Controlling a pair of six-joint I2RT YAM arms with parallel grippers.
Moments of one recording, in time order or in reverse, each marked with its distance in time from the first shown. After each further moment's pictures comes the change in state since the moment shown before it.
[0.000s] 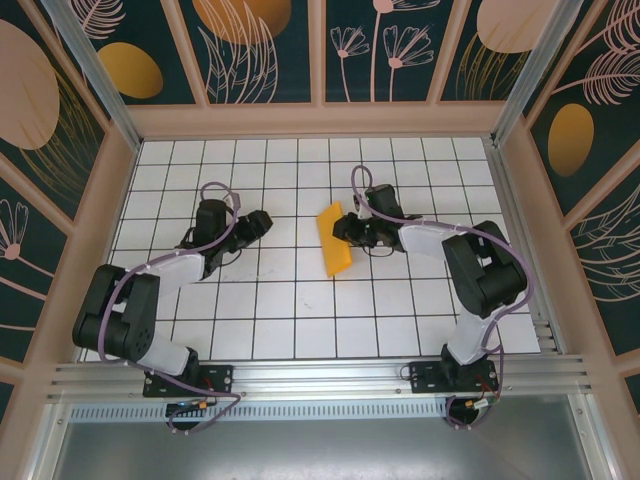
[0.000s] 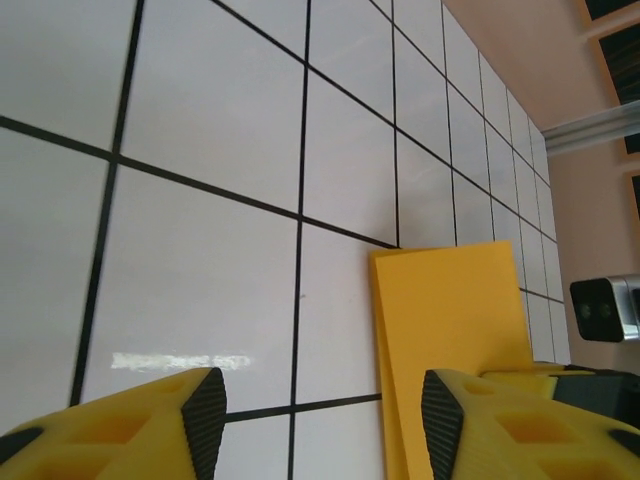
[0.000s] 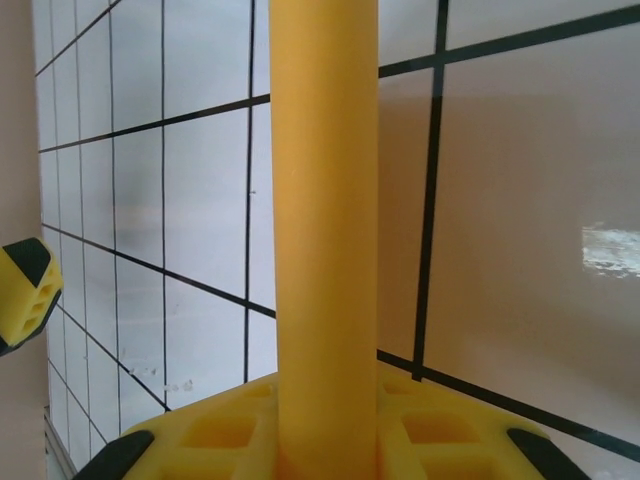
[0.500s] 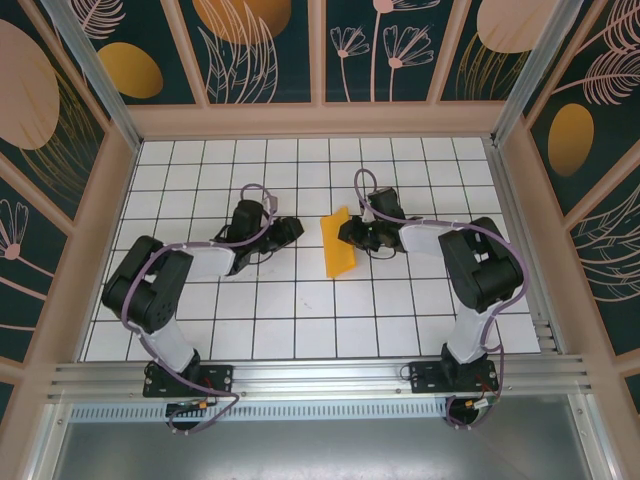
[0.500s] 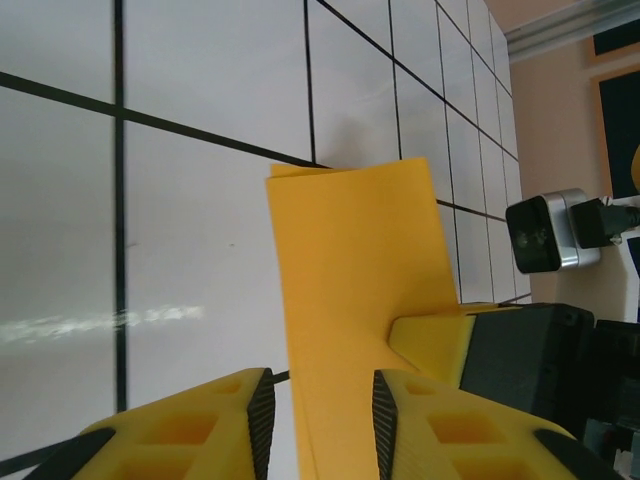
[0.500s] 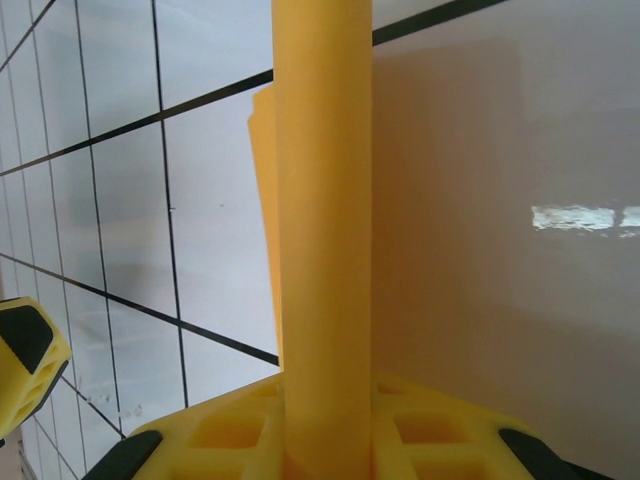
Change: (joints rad) left arm -0.189 0.223 0.111 0.133 0.026 -0.089; right arm -0.021 0.036 -0.017 -0.002 0.039 0.021
